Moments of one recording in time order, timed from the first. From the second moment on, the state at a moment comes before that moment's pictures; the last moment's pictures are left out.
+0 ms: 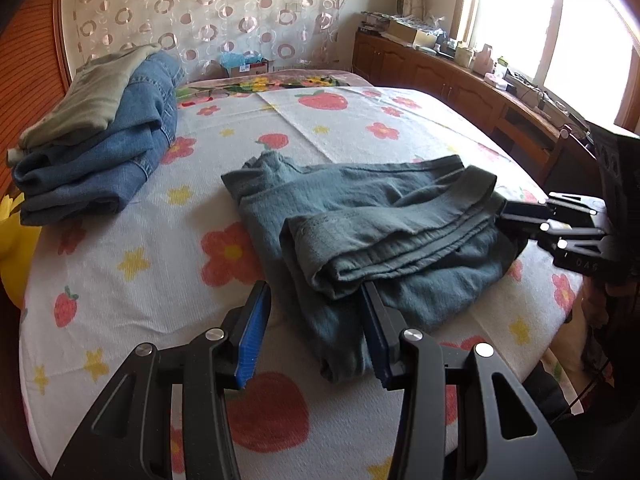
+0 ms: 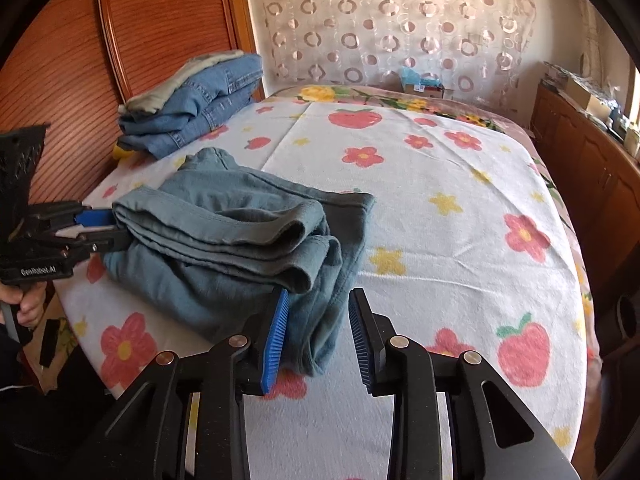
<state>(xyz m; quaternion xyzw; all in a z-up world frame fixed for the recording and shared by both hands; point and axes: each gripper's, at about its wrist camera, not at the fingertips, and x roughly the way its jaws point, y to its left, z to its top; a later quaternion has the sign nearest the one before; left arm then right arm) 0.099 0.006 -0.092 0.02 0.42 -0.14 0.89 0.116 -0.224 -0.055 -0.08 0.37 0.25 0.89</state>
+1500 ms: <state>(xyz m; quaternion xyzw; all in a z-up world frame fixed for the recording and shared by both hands) 0.158 0.014 -0.079 0.01 0.41 -0.11 0.91 0.146 -0.219 -0.047 -0.05 0.34 0.22 0.91</state>
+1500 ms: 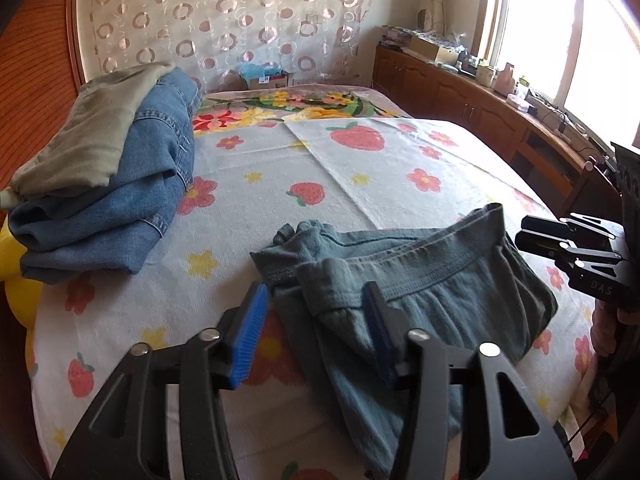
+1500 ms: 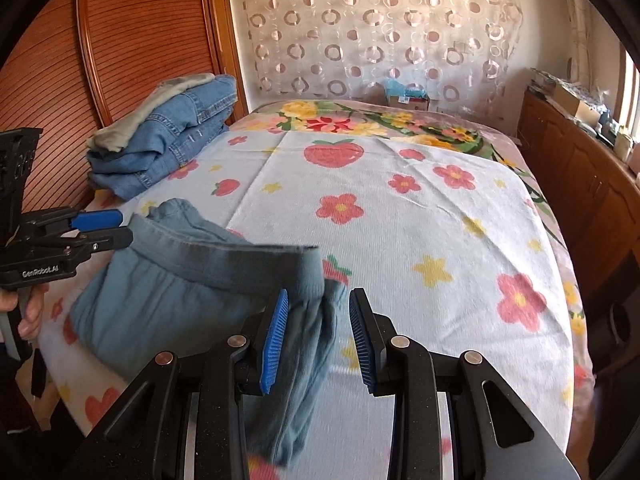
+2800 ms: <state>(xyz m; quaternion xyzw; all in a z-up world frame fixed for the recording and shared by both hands) 0.130 0.015 -0.114 0.01 0.43 -0.11 0.90 0.090 -0.289 -0.046 -0.03 0.35 0.22 0.91</state>
